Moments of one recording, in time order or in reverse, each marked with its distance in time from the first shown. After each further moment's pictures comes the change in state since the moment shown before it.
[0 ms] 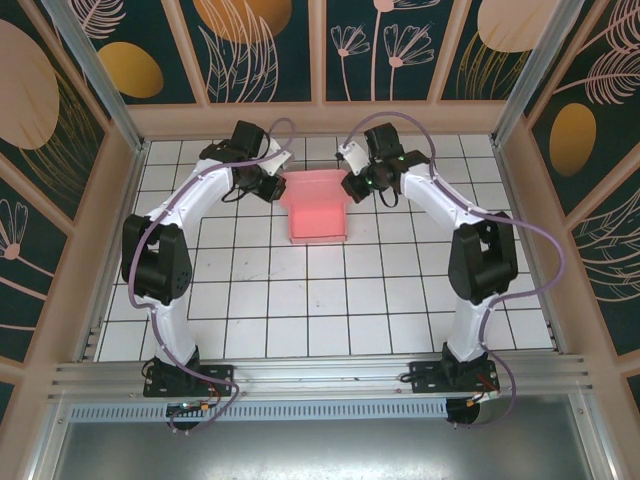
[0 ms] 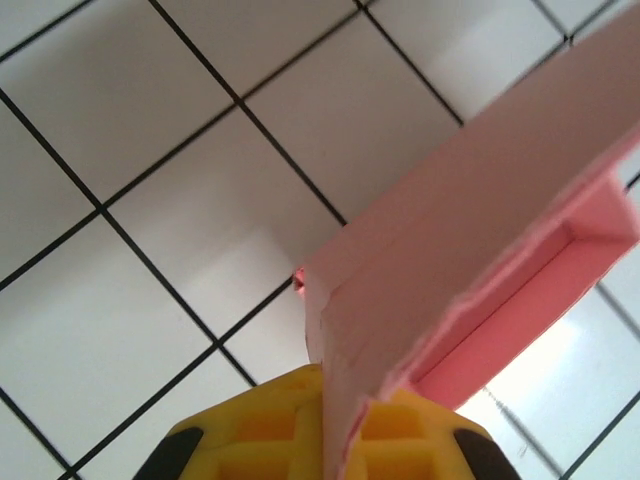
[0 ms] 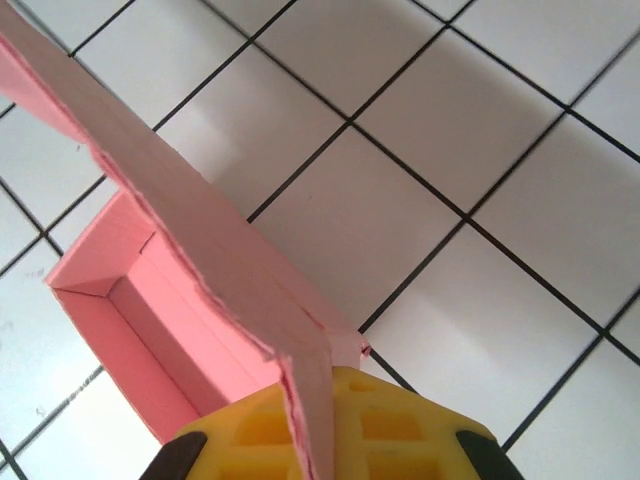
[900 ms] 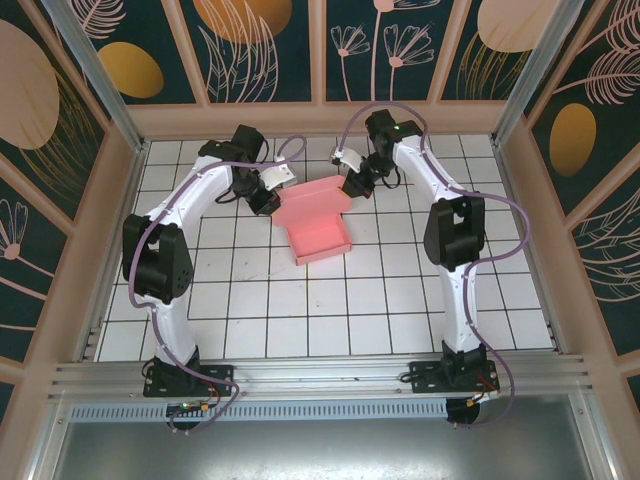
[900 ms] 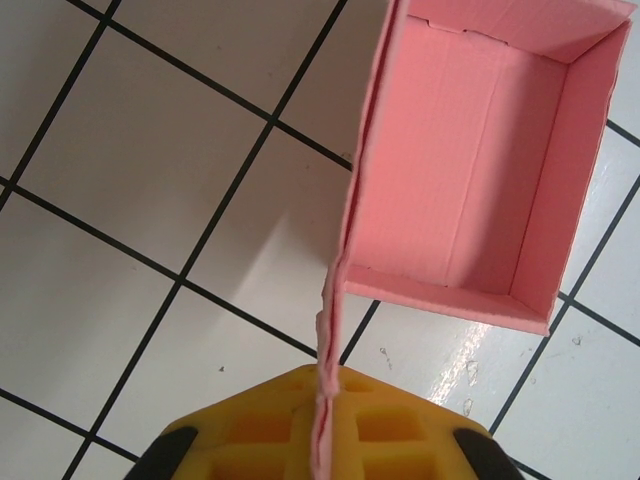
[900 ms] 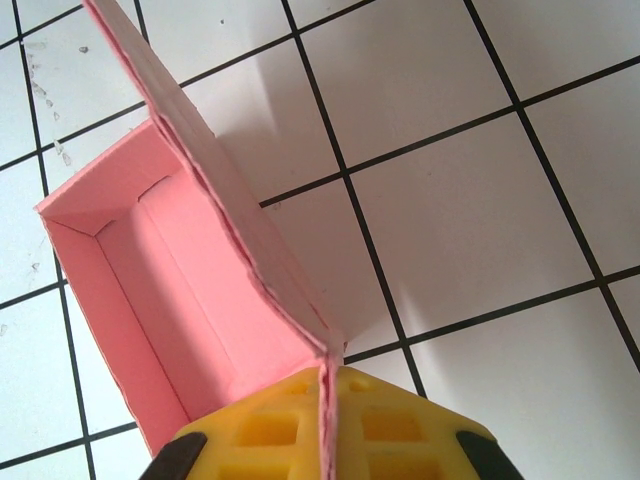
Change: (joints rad) left arm 0.002 0.014 0.049 -0.264 0.024 0.407; right arm -0.083 0.398 0.570 -0.592 -0.321 -0.602
